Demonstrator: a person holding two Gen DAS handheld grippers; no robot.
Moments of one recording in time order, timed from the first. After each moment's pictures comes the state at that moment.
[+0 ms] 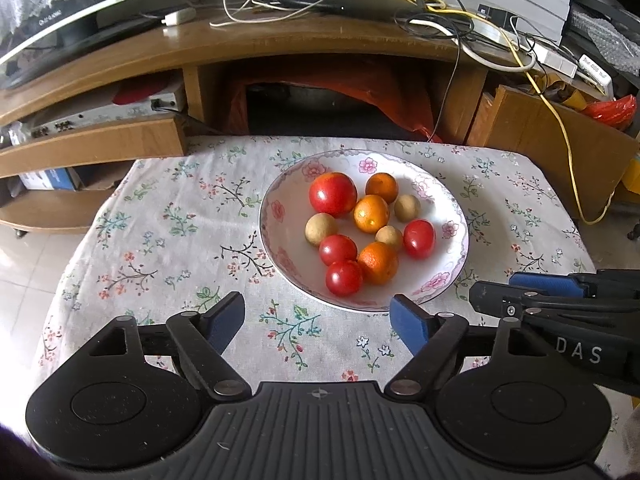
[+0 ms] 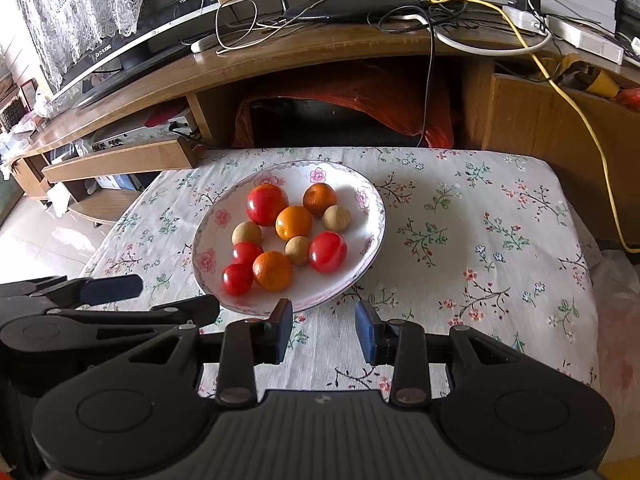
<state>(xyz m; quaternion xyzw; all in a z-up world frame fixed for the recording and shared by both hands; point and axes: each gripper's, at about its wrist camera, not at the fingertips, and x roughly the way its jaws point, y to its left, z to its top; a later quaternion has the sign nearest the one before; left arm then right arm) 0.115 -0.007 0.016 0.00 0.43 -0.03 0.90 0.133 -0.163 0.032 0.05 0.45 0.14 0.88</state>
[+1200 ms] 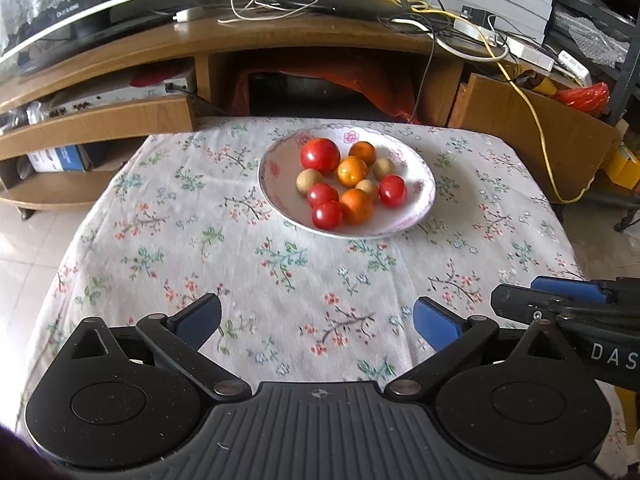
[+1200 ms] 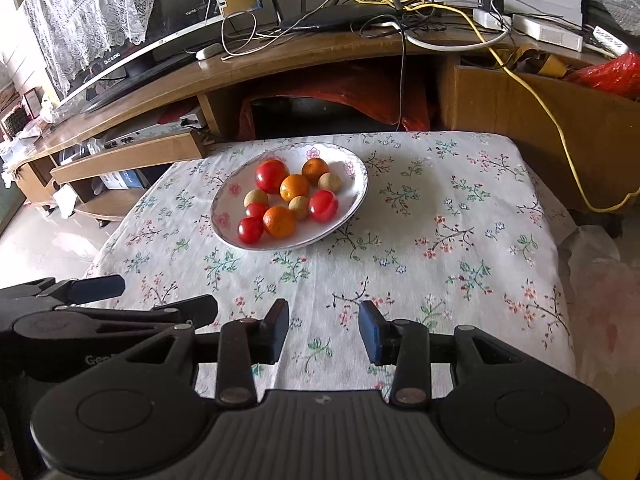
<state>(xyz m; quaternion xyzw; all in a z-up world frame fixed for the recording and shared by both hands) 0.049 -0.007 0.020 -0.01 0.43 -0.03 0.90 0.052 -0.179 0.049 0.06 0.44 0.12 0.89</state>
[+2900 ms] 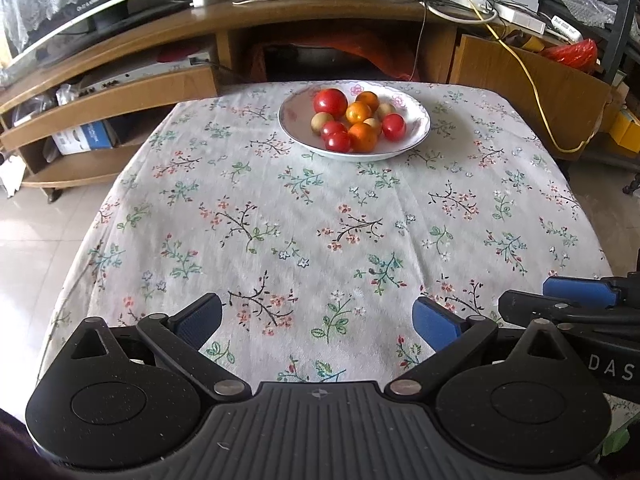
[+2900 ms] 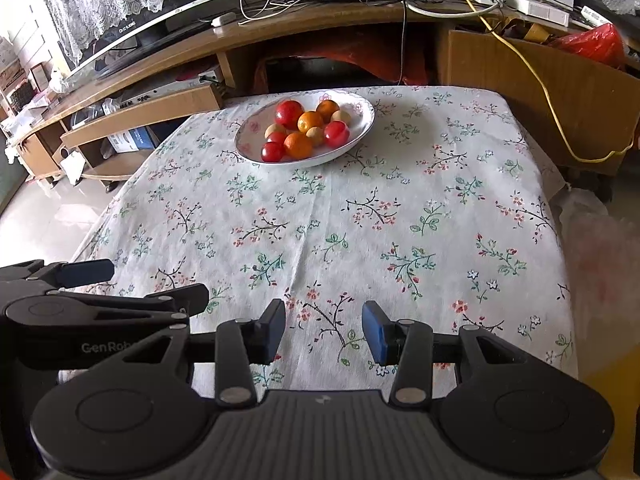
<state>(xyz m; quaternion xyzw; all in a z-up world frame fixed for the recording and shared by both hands) -0.020 -0.009 0.016 0.03 0.45 -0.01 0.89 -0.023 -0.171 0.041 0.05 0.47 0.12 0.87</state>
